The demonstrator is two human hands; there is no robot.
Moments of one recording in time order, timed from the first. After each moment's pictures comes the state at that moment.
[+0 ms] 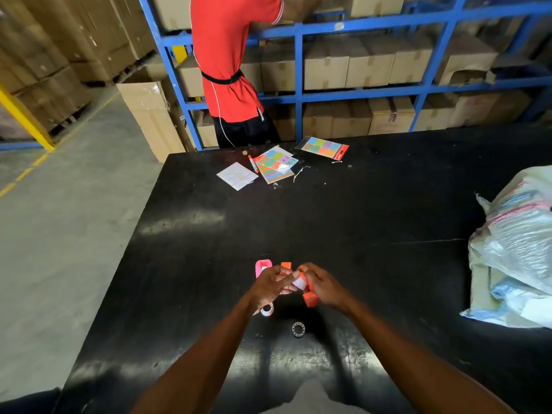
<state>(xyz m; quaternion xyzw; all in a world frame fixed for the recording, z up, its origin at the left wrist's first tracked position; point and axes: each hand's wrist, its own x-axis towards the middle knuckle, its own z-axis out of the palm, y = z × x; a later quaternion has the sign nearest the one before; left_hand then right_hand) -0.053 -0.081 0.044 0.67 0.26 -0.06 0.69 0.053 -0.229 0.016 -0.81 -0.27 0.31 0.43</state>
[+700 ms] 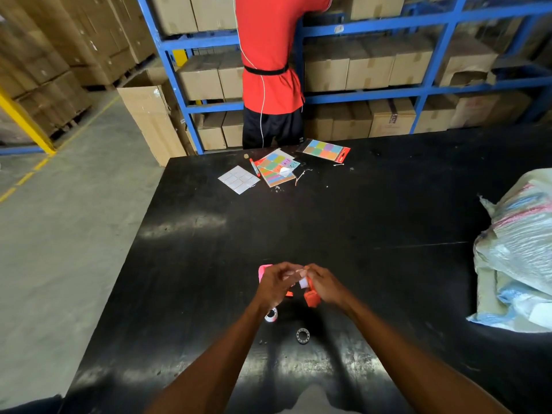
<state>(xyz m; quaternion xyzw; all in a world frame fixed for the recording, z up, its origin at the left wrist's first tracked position) -0.043 -0.086 0.049 0.71 0.25 0.06 0.66 0.058 -0.212 0.030 -0.81 -0.21 0.33 0.44</state>
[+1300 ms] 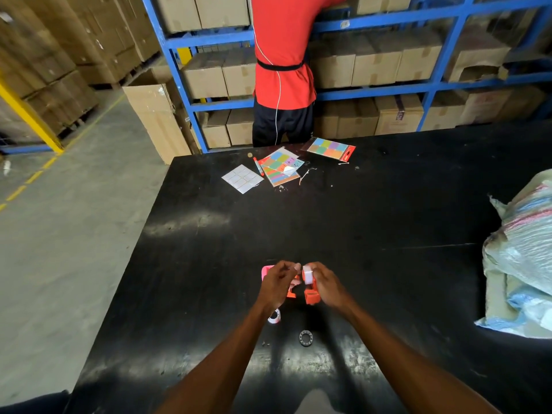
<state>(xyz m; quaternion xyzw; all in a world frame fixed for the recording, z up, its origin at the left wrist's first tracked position) -0.033 -0.083 0.041 0.71 0.31 0.08 0.62 0.060 -0.208 0.012 -0.79 -0.19 0.29 0.50</state>
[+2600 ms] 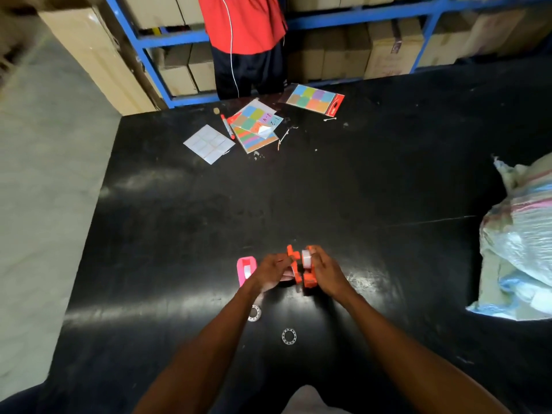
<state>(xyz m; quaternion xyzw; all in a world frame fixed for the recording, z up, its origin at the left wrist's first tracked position) 0.056 -0.061 -0.017 0.61 0.32 -0.17 0.71 0.123 -0.211 -0.013 -0.82 -0.10 0.32 0.47</state>
